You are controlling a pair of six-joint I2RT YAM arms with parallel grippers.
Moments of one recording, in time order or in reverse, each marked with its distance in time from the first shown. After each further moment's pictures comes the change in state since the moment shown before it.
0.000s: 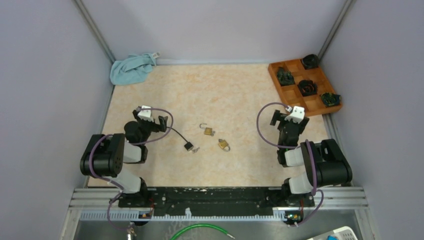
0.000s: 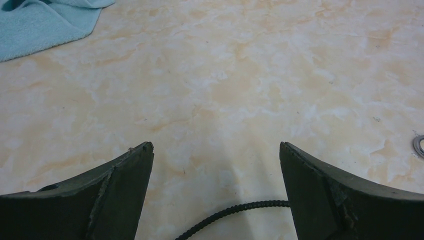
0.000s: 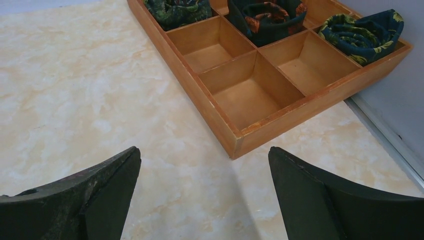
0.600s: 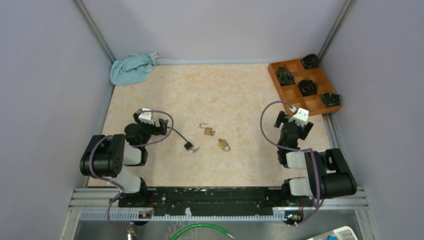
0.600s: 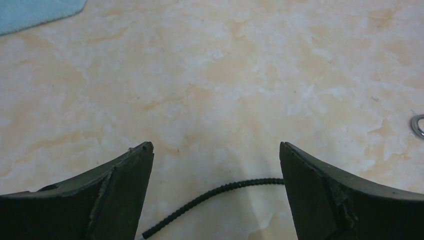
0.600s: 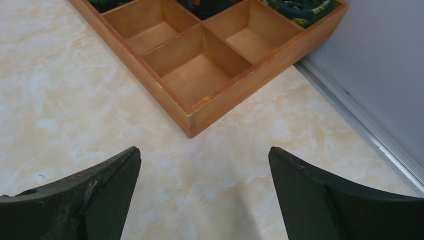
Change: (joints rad) left arm 0.000 -0.010 -0.055 -0.022 -0.002 -0.001; right arm 0.015 -0.176 0.006 -0.314 0.224 0.080
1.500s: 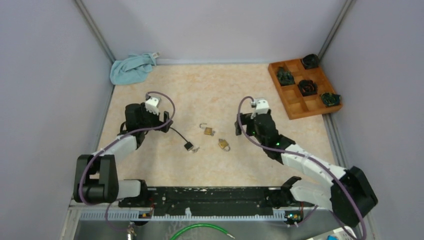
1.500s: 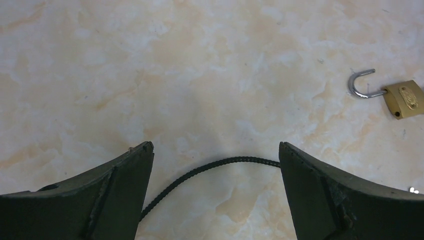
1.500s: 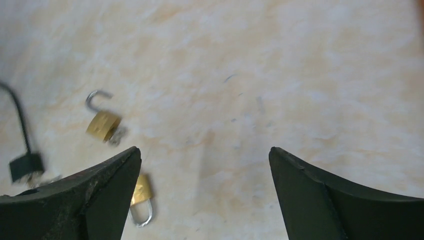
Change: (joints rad) left arm -0.054 -0.280 0.373 -1.013 0.122 0.138; right arm 0.524 -0.167 0.367 -0.784 -0.437 0.169
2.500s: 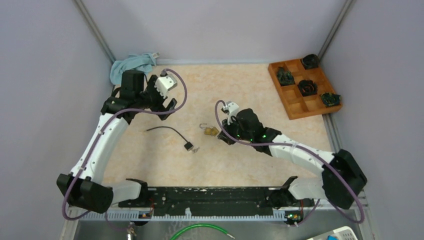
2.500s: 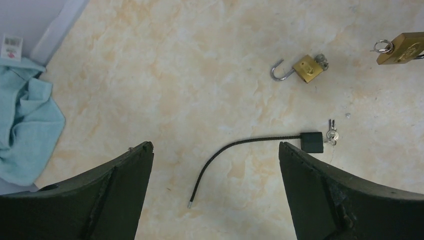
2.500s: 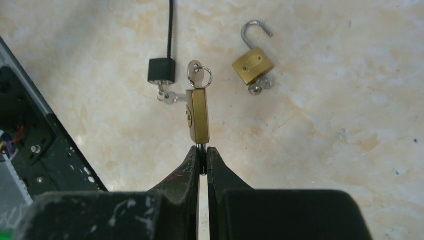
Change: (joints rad) left arm -0.243 -0.034 0.786 -0.956 -0.028 0.377; right arm 0.117 0.088 0.185 -0.135 -0.395 -0.039
